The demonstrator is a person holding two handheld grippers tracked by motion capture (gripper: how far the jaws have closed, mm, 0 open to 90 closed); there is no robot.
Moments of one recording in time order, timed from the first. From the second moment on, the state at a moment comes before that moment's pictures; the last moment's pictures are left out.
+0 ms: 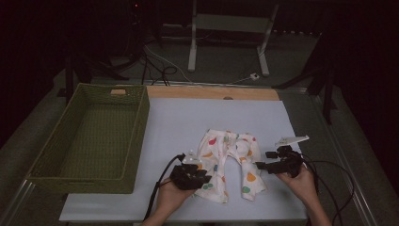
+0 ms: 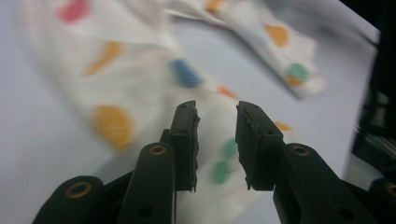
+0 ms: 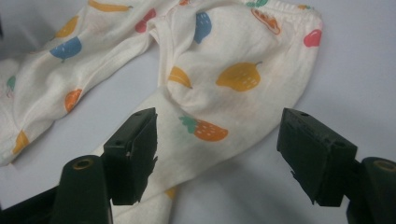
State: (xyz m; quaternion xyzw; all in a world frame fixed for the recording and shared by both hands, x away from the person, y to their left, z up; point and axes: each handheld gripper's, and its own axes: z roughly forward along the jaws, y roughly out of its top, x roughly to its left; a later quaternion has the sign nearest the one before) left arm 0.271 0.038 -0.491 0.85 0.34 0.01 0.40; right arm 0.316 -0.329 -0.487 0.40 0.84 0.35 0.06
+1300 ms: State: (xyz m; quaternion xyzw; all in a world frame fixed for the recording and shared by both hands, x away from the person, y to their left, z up) left arm 0.301 0.070 -0.494 0.86 0.39 0.08 0.33; right arm 0.315 -0.326 -0.491 0.39 0.85 0.34 0.06
